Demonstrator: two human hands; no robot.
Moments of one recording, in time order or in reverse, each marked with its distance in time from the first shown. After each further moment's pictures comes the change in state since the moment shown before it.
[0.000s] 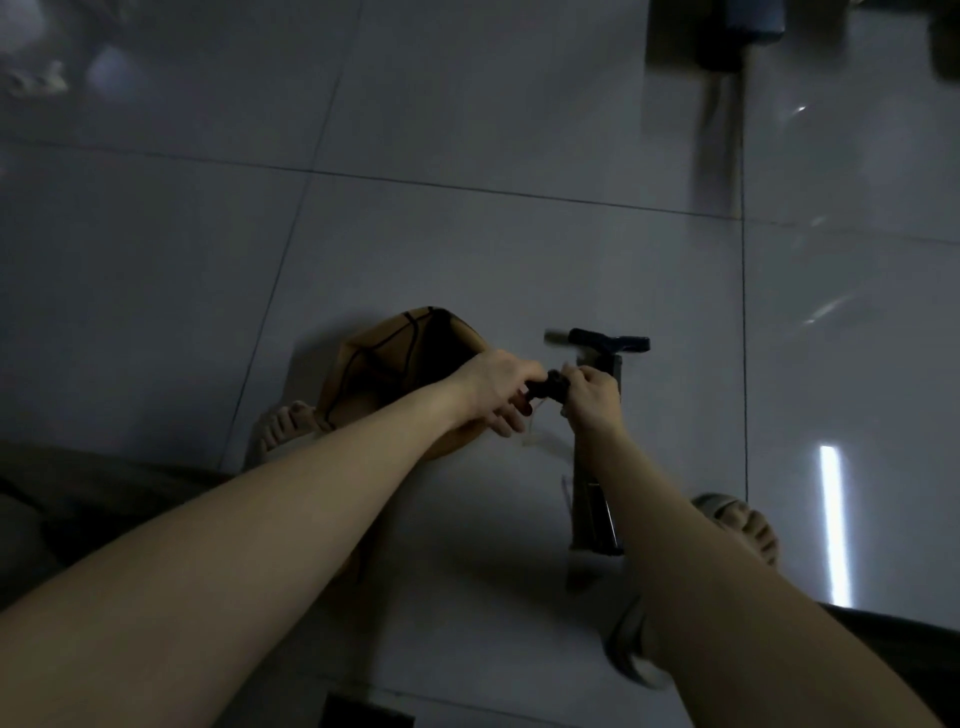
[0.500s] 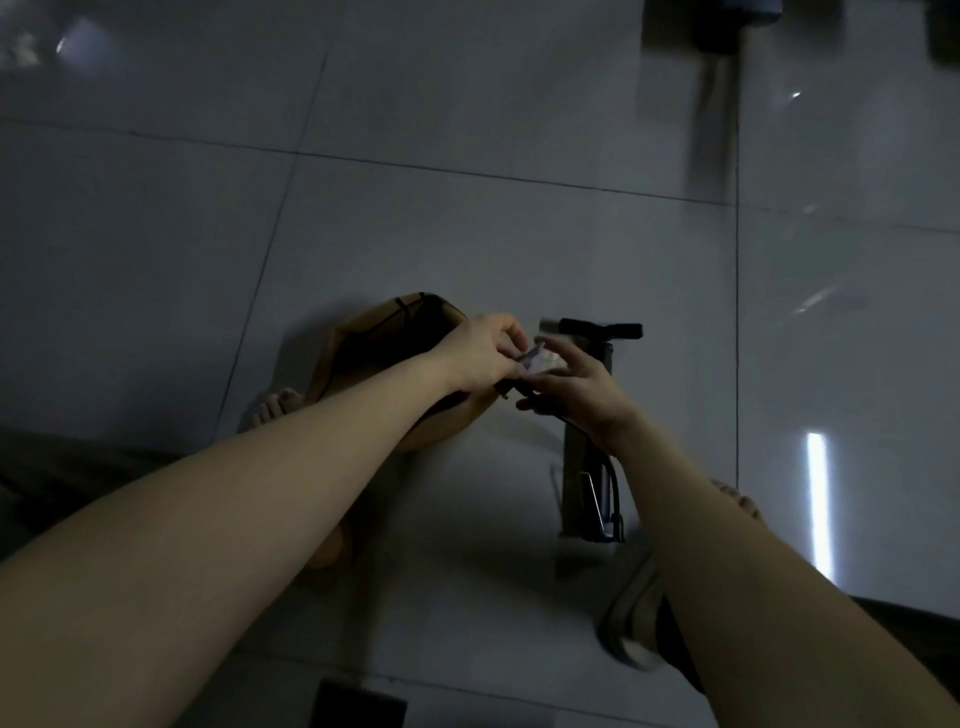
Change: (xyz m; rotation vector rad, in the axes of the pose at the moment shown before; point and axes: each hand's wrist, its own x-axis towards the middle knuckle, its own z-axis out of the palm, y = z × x) left_hand 0.022 -0.007 -0.019 0.271 0.112 0.276; right_hand -0.006 -0.012 -0.024 0.124 -0.531 0.032
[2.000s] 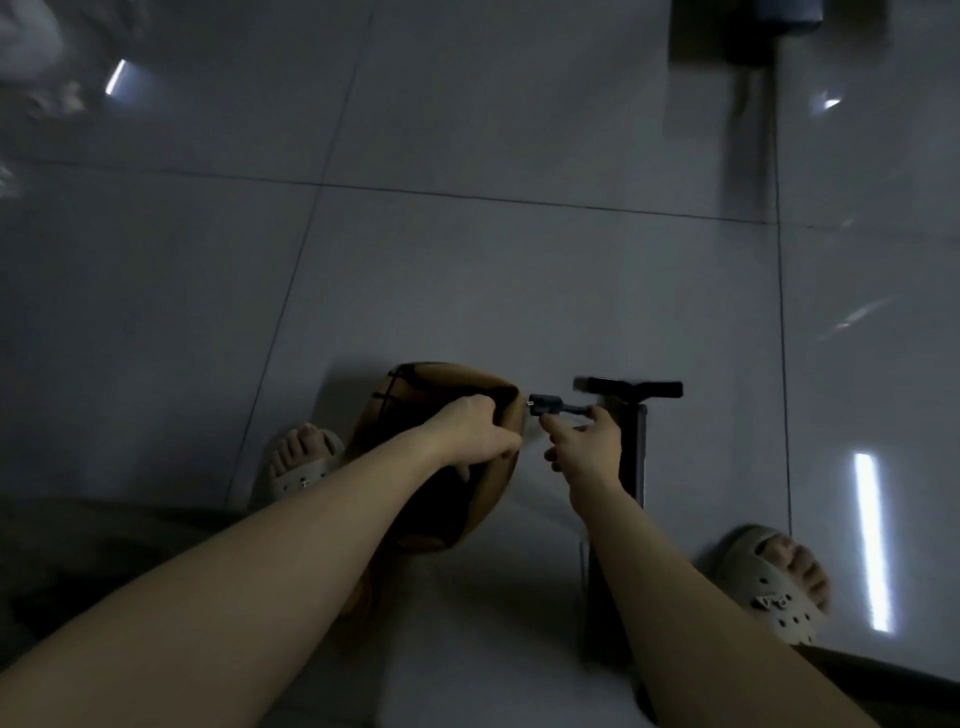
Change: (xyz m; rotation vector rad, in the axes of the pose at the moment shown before) left_hand -0.006 -0.044 0.003 0.215 -0.148 -0.334; right_hand 0.036 0.055 0.038 -0.057 0.578 0.052
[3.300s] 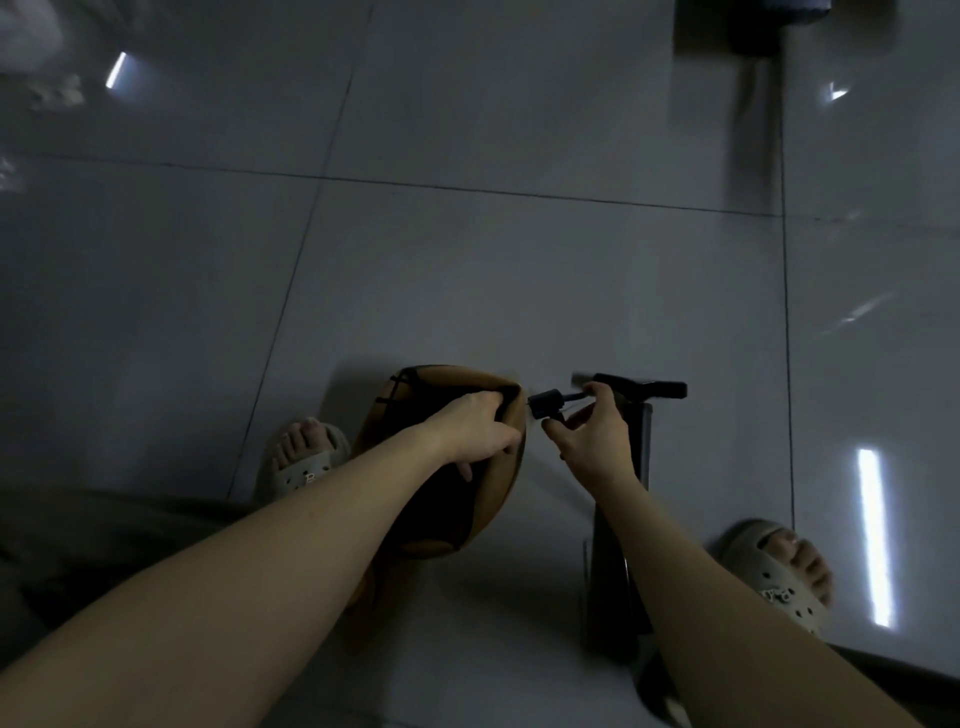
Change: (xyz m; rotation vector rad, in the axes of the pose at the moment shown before) left_hand -0.007 0.003 0.002 -0.054 -0.019 -0.023; right_hand 0.004 -0.003 -0.017 -0.435 -0.056 -0.320
